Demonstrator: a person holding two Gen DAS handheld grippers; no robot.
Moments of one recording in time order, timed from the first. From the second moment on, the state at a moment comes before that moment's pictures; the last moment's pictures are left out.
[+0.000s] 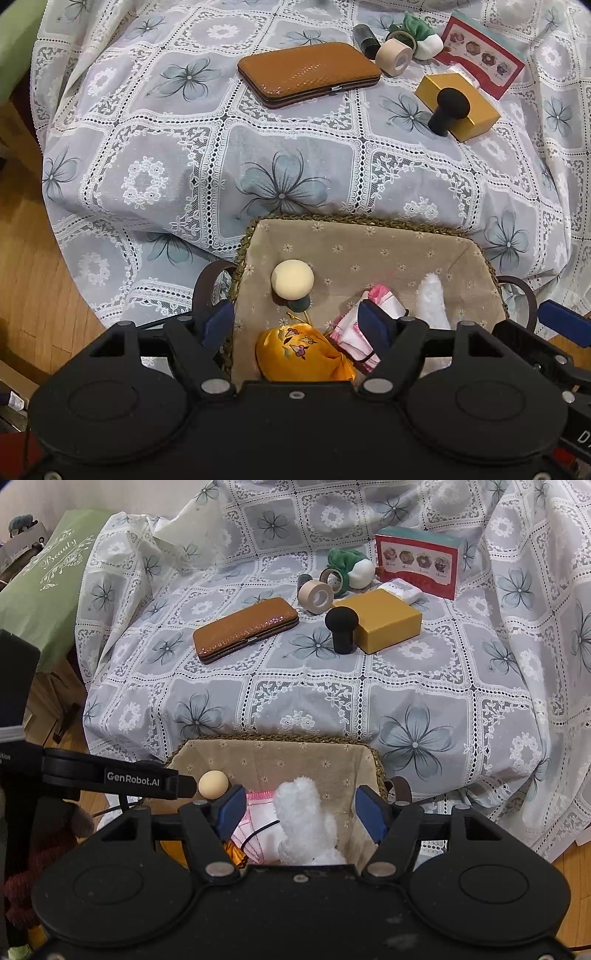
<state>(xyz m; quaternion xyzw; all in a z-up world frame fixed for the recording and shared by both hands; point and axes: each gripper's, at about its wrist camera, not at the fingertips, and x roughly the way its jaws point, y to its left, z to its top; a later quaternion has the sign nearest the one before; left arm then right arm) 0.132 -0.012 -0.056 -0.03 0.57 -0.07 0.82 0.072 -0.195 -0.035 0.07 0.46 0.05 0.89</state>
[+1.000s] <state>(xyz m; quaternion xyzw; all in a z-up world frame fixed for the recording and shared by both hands) 0.174 -0.020 -0.039 -0.03 0.56 -0.07 0.83 0.131 -0.215 -0.019 0.10 0.44 0.02 0.89</state>
